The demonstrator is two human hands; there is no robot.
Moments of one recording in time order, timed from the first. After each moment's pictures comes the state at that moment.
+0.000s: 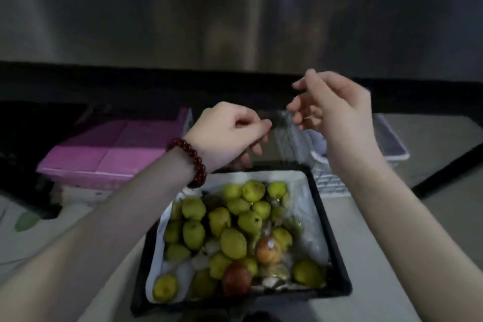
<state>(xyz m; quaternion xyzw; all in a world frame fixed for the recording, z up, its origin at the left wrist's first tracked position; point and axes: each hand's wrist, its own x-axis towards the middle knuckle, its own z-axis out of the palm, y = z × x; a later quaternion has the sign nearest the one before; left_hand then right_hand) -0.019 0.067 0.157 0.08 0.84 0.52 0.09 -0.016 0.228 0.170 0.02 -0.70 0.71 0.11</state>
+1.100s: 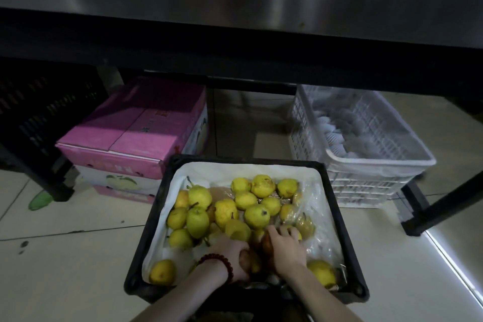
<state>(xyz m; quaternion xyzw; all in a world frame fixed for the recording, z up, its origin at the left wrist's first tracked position) 0.069 0.077 -0.133 0.03 0.92 0.20 0.33 0.049 0.239 -0.179 0.03 -0.98 0.07 -0.19</state>
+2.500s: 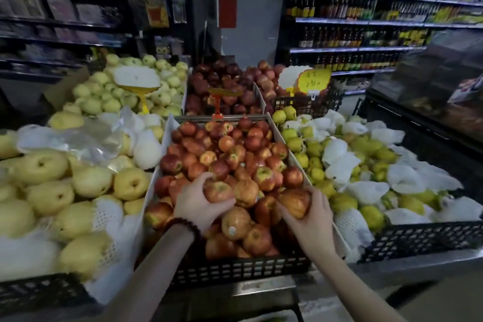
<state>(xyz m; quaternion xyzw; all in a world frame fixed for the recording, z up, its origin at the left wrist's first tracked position) -0.189 -0.008 0.529 0.01 0.91 0.42 -0.01 -0.151 0.224 0.468 -0.09 -0.88 0.41 0.22</state>
